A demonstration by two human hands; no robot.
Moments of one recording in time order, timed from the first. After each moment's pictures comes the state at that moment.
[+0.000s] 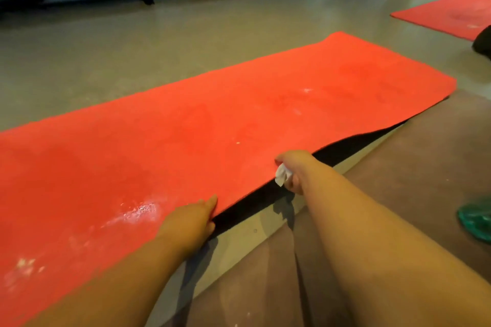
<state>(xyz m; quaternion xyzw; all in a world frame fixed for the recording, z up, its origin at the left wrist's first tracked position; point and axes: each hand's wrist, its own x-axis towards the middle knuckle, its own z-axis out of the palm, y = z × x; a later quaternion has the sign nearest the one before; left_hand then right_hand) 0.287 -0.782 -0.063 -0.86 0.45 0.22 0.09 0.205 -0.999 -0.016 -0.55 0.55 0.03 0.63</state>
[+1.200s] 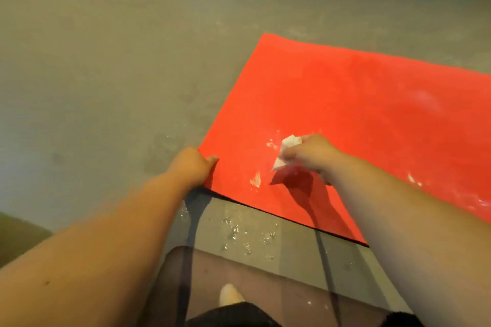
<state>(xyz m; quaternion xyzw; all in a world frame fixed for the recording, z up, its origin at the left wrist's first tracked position) 0.392 -0.109 -0.090 -0.94 -0.22 0.13 -0.25 0.427 -0.340 -0.059 -0.84 0.11 0.22 0.49</state>
